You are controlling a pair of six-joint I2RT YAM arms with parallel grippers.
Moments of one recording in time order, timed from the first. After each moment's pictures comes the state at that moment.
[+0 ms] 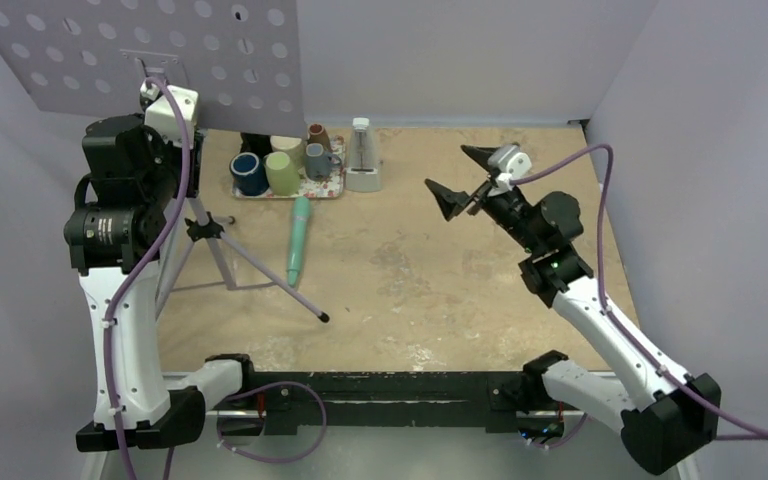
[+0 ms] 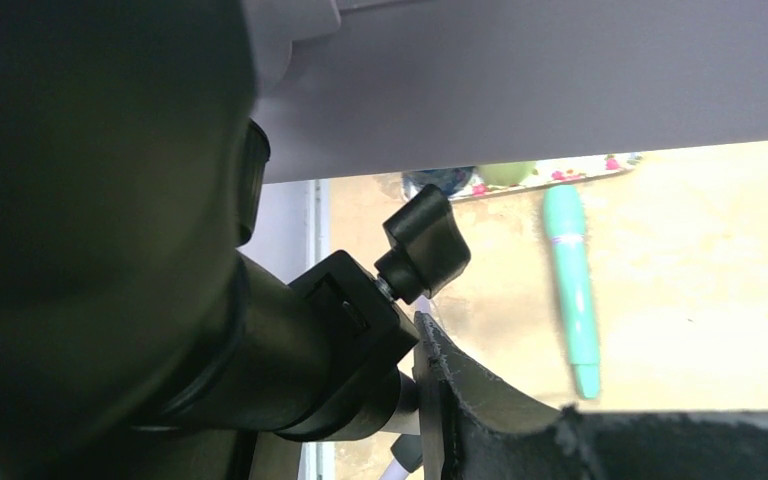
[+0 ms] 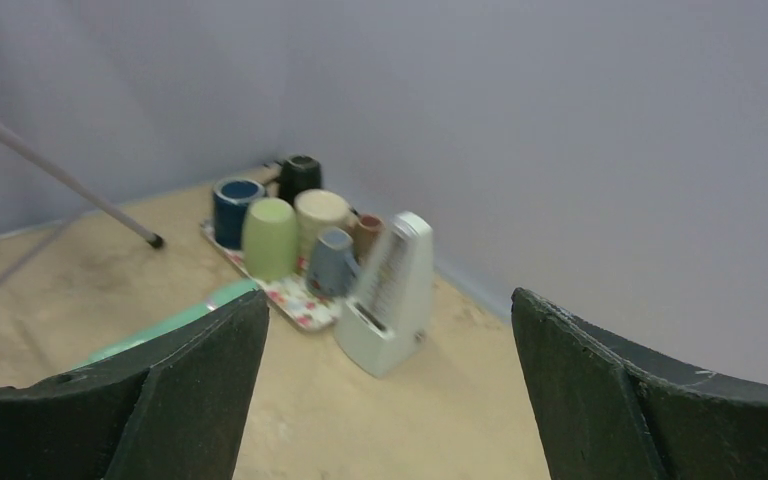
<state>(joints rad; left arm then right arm) 0.05 1.12 1.72 -0.99 -0.08 0.30 0.38 0.94 0.77 0.42 -0.33 -0.11</state>
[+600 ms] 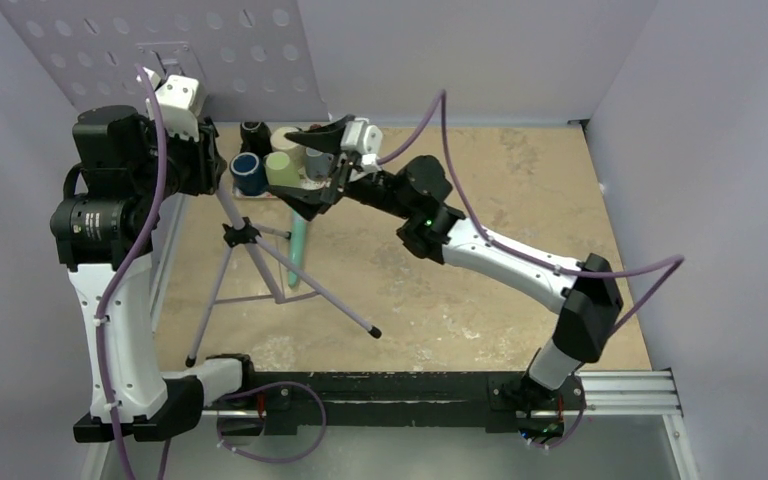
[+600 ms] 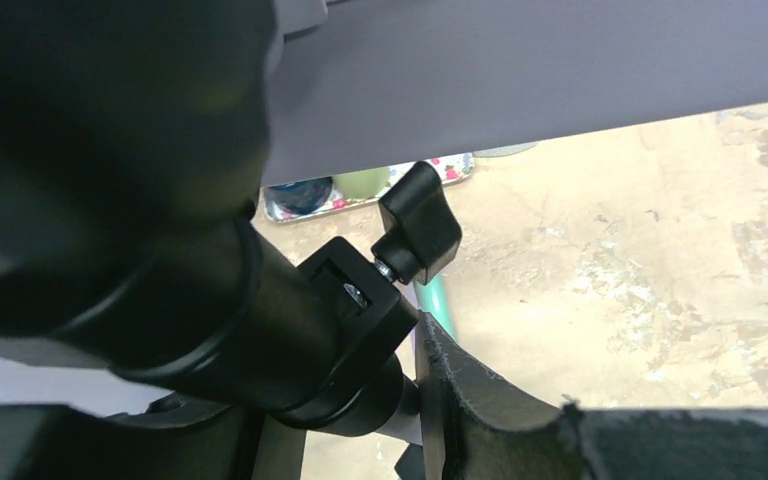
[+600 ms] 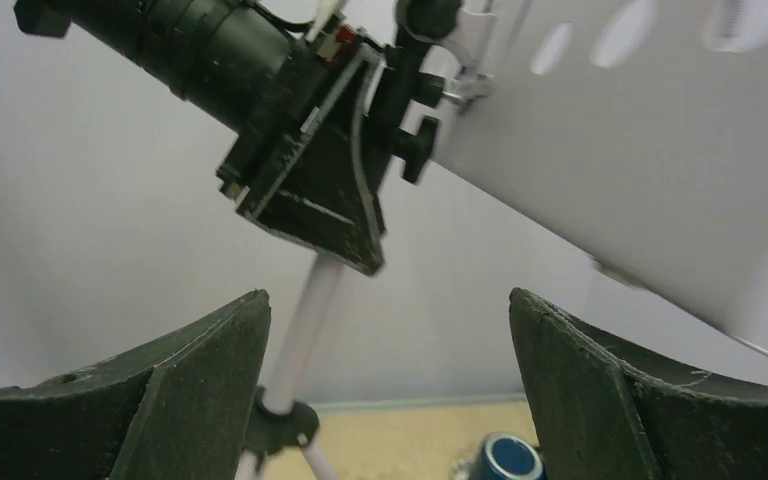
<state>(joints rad) 0.03 1.17 1.90 -1.15 0.18 0.15 0.93 1.60 1.41 0.69 -0.41 -0.03</state>
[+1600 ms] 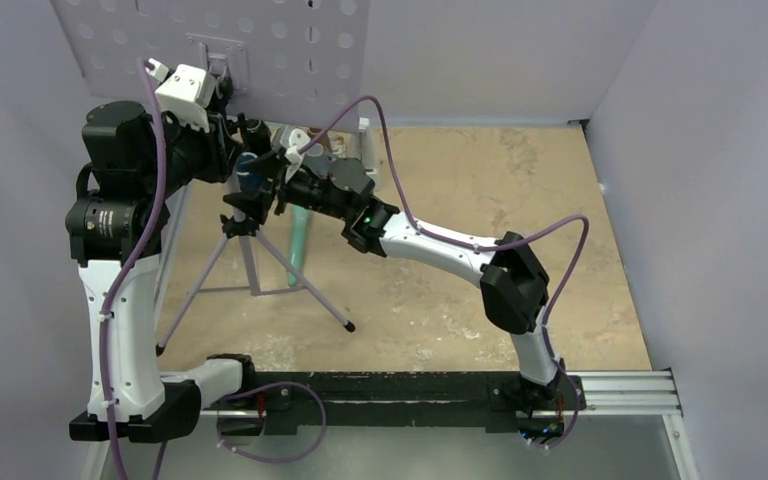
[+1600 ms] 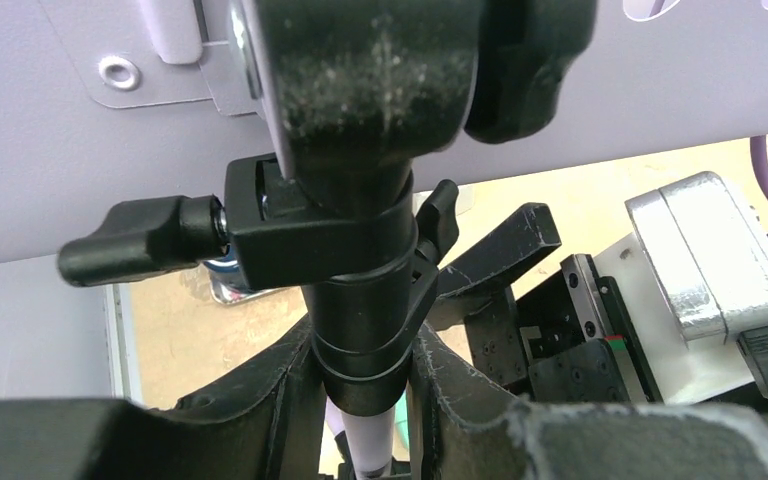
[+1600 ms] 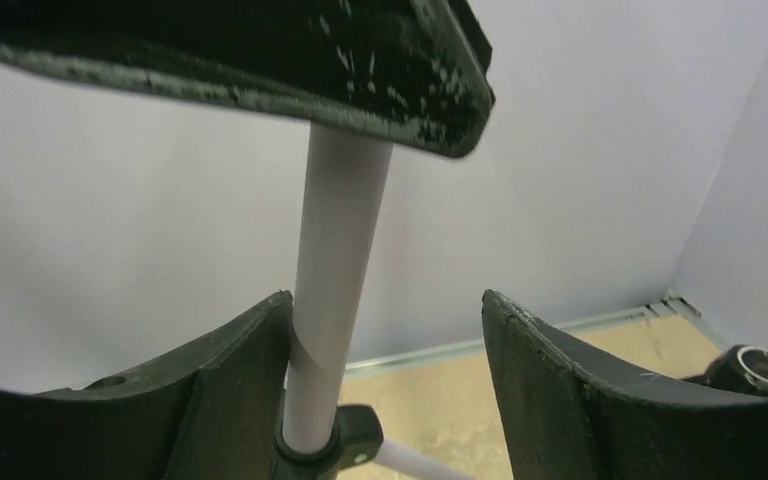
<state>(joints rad) -0.02 1.16 1.82 -0.95 0.29 0.08 1.01 2.02 1.73 0.59 -0.32 0.13</state>
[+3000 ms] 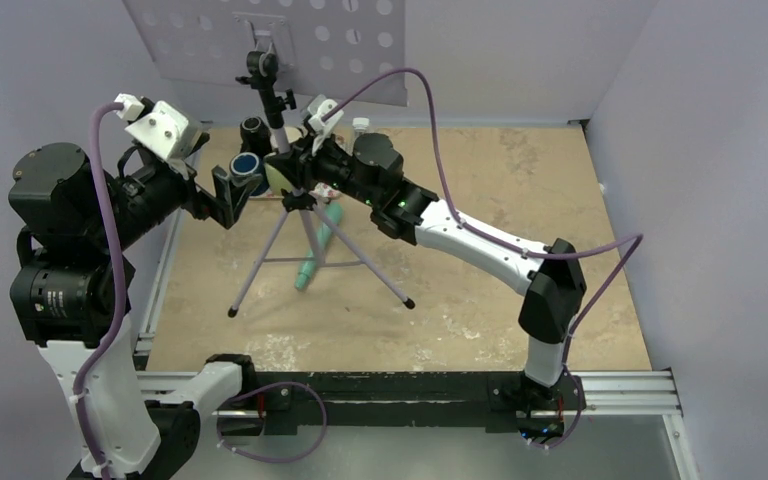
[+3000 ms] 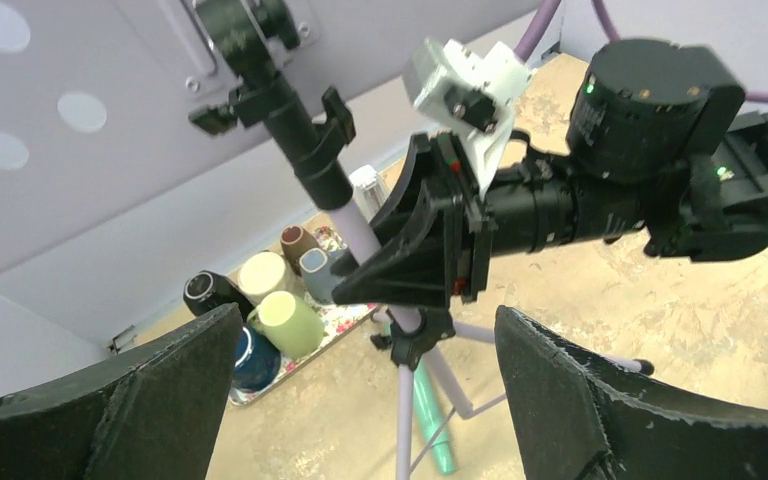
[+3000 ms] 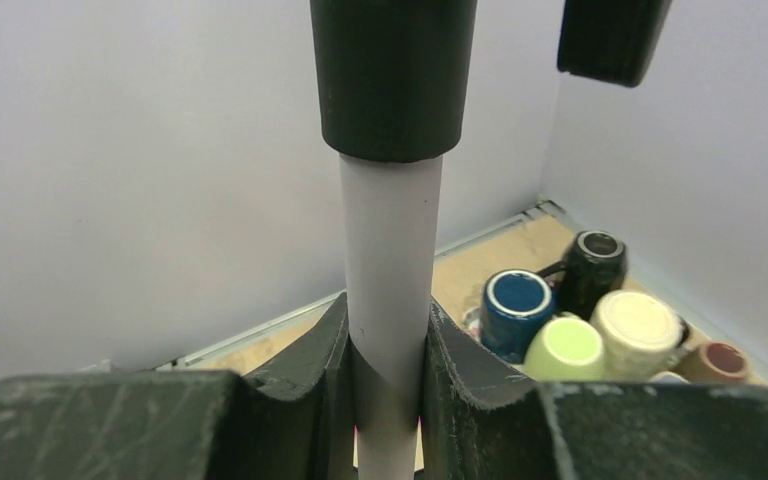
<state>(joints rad) -0.02 1.05 1.98 -1.03 0.55 0.25 0.96 1.86 1.73 0.30 -0.14 0.11</state>
